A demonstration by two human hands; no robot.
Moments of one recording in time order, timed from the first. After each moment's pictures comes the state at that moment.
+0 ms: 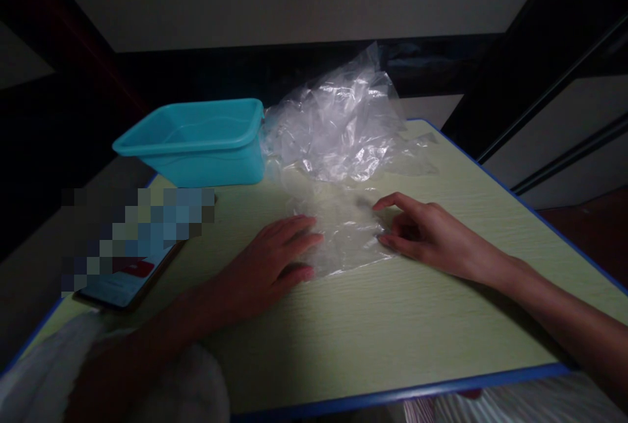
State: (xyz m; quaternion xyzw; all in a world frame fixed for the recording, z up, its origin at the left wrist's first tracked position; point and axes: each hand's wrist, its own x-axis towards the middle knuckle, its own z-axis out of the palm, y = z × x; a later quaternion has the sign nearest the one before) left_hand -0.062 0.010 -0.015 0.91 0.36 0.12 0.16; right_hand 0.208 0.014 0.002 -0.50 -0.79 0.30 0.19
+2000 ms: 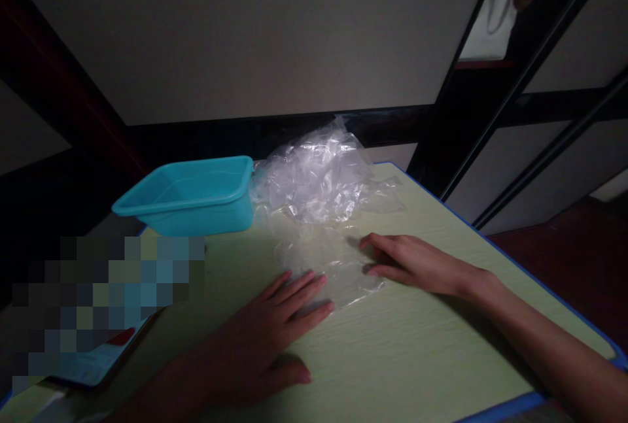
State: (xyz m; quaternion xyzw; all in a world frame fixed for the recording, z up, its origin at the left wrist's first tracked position) left_hand -0.059 0.007 -0.012 0.96 0.21 0.03 0.18; right_hand 0.228 0.027 0.014 -0.45 -0.87 0.17 0.07
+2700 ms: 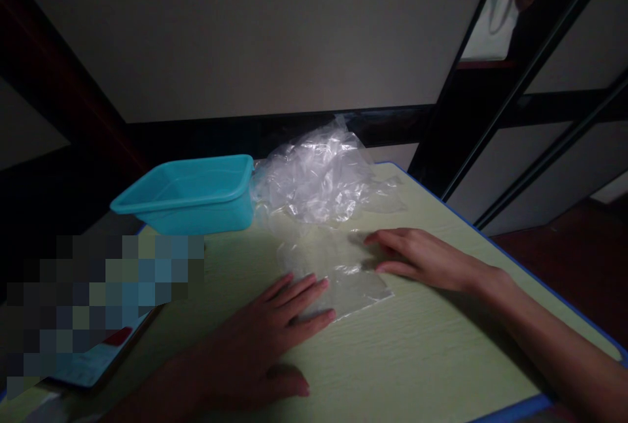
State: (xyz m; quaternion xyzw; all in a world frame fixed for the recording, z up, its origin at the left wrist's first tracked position) left_hand -0.060 0.006 -0.008 0.96 0.20 0.01 0.19; right_hand 0.237 0.029 0.015 -0.43 -0.89 0.13 0.10
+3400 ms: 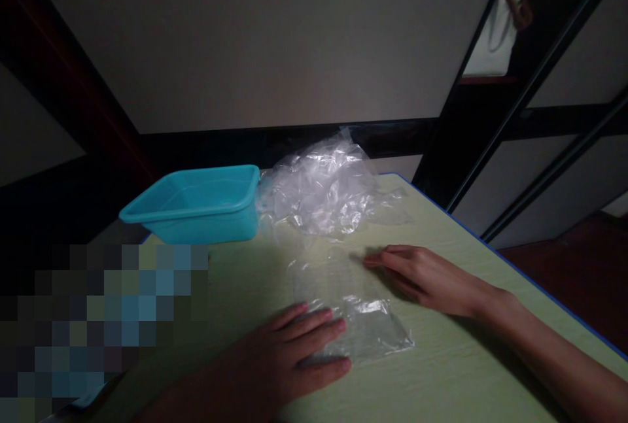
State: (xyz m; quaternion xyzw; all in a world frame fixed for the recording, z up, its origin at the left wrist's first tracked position) left_hand -0.053 -0.008 -0.020 0.97 0.18 0.08 0.15; right_hand 0.229 0.028 0.010 -0.38 -0.91 0.09 0.11
